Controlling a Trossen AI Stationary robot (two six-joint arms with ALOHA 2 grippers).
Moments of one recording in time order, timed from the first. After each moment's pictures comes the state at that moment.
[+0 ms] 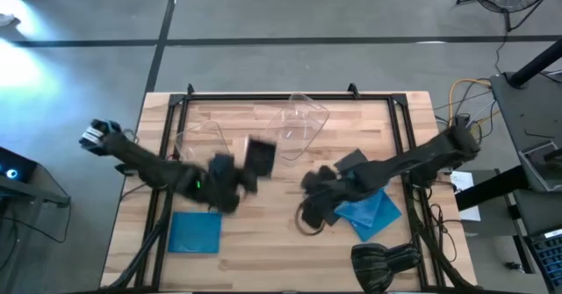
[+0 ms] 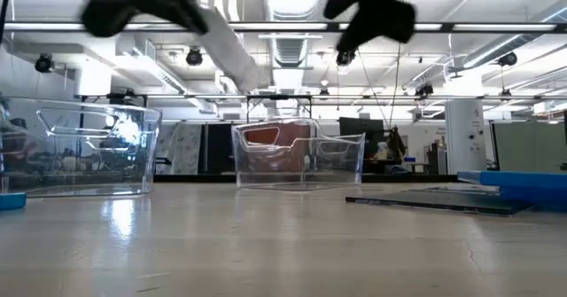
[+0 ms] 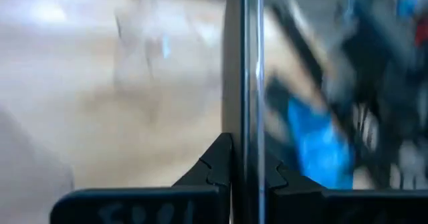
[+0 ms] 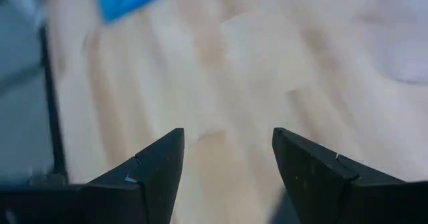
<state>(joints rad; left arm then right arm) -0.41 1.34 1.08 -0.65 -0.87 -1.53 0.33 1.62 1.28 -0.59 0.23 0.78</state>
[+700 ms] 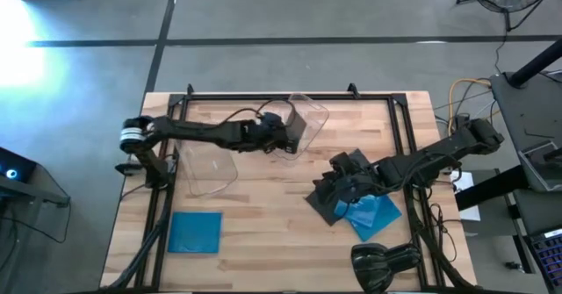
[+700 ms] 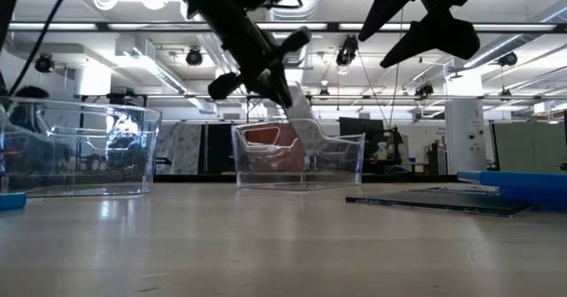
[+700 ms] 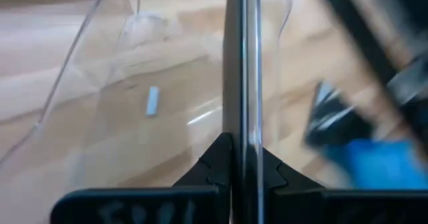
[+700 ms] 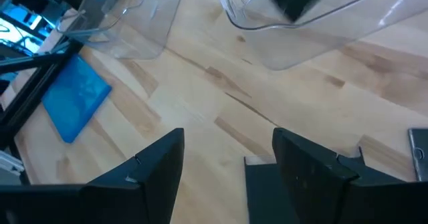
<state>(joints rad) 0.14 1.68 1.27 -0.34 -0.36 -0.93 0.35 1.37 1.00 -0.52 0.53 1.23</state>
